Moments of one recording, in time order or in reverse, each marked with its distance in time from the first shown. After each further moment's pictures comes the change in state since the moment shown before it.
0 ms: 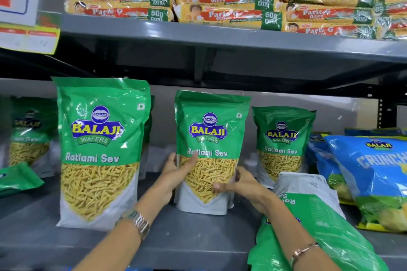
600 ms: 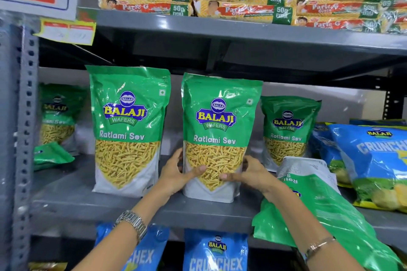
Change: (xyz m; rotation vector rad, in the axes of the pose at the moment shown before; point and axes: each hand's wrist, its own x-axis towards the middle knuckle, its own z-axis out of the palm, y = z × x) left_hand -0.059 -0.019 -0.032 0.266 -0.003 0.120; right_hand -0.049 -0.016 0.019 -0.147 0.016 0.013
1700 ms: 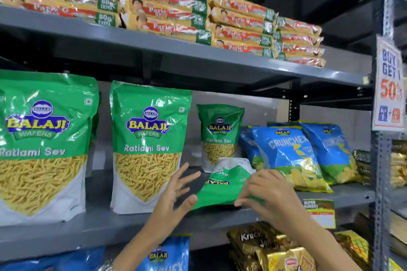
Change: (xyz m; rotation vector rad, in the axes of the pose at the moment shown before) left_hand -0.064 0.026 0.108 -0.228 -0.347 0.424; right_hand -0.168 -0.003 -0.104 -1.164 0.378 -0.772
